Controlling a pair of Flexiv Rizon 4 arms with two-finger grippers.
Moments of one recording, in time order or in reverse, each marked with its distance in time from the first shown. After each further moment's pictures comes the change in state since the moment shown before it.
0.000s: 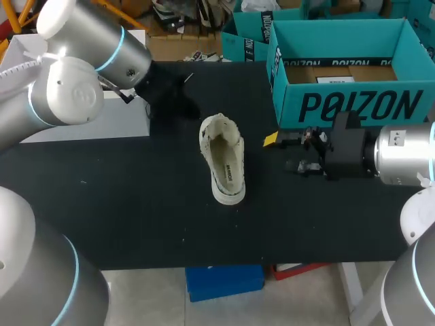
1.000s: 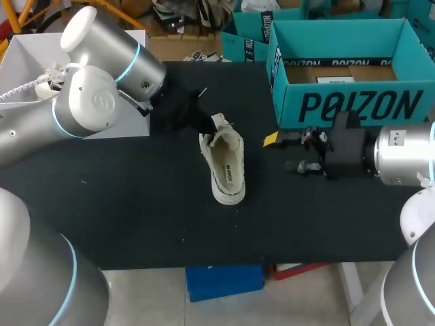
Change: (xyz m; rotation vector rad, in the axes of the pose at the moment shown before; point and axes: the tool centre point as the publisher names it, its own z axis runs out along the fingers) left arm 0.009 -0.023 0.052 0.153 0.001 -0.009; right arm 0.000 0.000 0.000 0.000 0.000 0.000
